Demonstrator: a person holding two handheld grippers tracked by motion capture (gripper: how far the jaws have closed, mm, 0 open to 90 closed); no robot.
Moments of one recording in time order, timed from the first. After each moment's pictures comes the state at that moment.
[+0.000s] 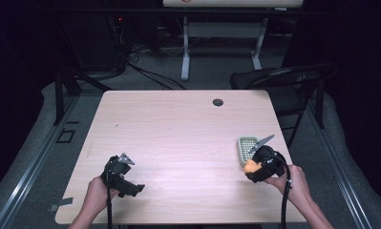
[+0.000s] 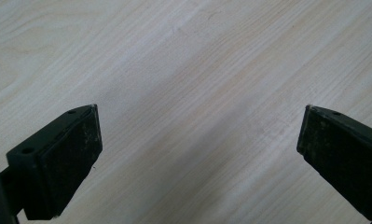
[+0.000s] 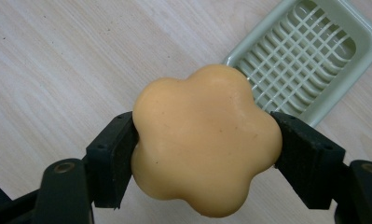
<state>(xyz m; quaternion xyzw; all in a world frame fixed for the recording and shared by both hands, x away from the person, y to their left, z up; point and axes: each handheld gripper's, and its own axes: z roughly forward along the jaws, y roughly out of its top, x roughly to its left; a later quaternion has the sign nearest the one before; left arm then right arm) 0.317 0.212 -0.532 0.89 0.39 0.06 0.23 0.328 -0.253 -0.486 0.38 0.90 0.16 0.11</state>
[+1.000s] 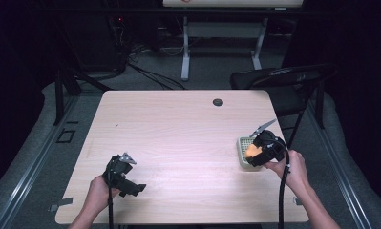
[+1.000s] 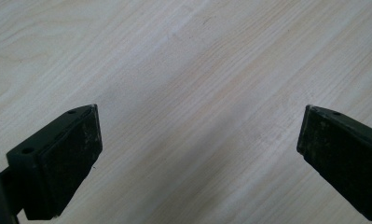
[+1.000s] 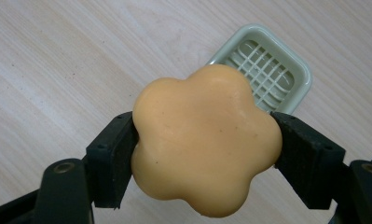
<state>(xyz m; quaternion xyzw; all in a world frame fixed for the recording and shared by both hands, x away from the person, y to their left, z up) 0.320 0.209 -0.532 0.89 0.39 0.06 0.23 0.361 -0.256 -0.465 0.41 0.89 0.17 0.14</state>
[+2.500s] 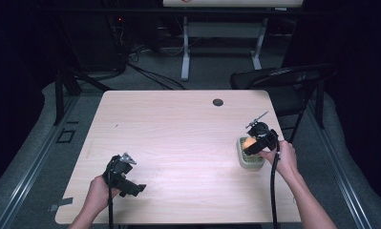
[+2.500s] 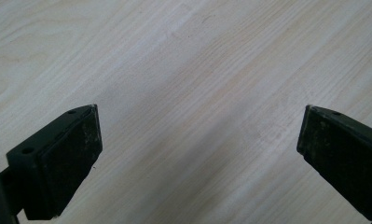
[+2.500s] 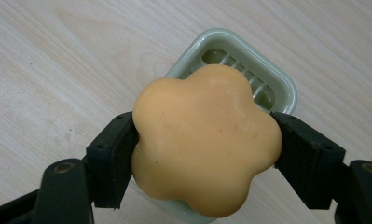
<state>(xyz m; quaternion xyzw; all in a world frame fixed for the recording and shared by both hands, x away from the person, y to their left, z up) 0.320 0.208 -0.533 0.89 0.38 0.06 0.23 0.416 -0.259 -0.497 0.44 0.88 0.14 0.12</state>
